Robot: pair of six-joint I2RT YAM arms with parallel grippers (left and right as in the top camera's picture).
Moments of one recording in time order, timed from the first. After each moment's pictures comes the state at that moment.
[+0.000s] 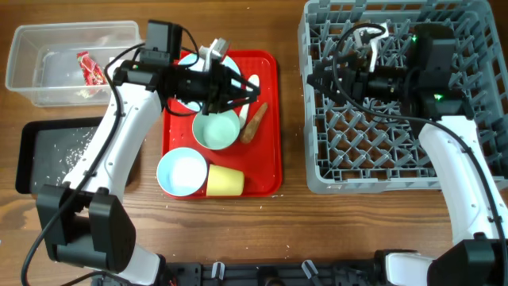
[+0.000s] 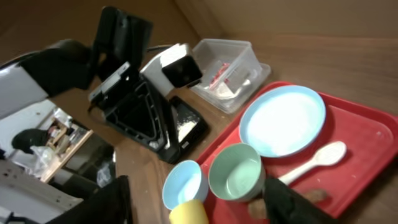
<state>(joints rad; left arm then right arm) -0.19 1.71 1.42 -0.82 1.19 -0.59 0.01 1.47 1.20 -0.38 -1.16 0.06</state>
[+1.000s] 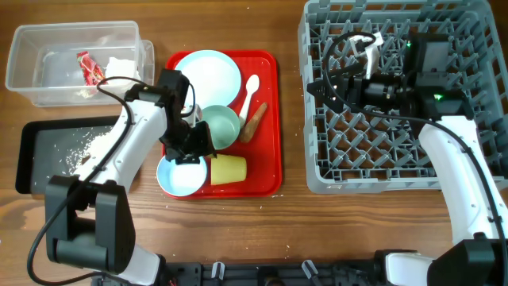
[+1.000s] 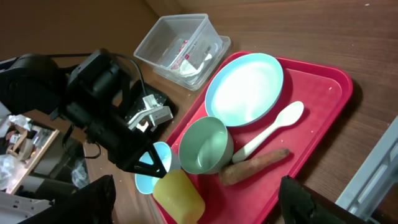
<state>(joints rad) -0.19 1.71 1.18 -1.11 0.36 -0.36 0.01 1.47 1.20 -0.54 -1.01 -0.03</state>
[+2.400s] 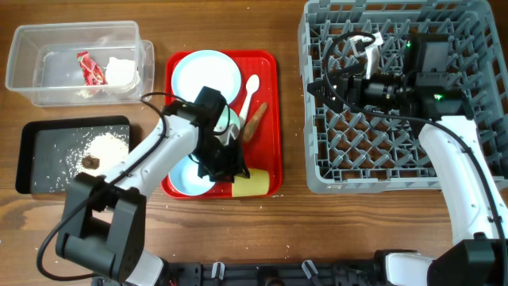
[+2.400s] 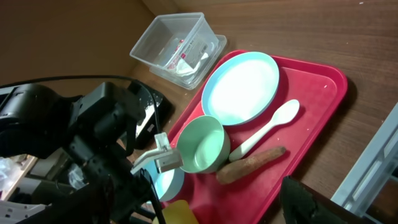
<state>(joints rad) -0.40 1.70 1.09 -1.01 0.56 -0.46 0.01 1.47 1.20 -0.54 -0.99 -0.03</state>
